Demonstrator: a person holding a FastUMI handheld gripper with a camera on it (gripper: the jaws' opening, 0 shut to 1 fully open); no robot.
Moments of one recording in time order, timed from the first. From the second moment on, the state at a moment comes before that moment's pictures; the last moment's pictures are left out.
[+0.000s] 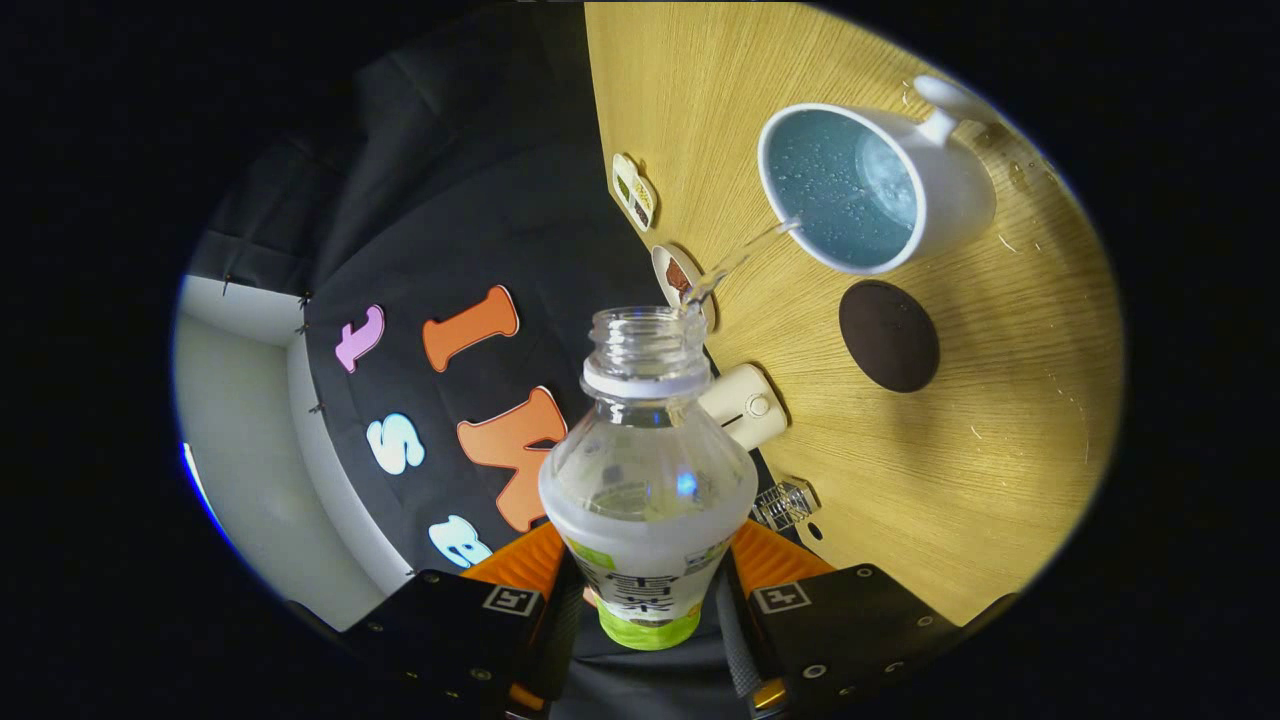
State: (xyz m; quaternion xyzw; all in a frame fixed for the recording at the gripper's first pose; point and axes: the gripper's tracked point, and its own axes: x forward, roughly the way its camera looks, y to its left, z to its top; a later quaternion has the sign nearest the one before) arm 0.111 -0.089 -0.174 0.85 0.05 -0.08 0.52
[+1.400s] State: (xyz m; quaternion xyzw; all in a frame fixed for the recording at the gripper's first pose) arm 0.109 -0.097 -0.165 0.88 0.05 -0.09 0.46
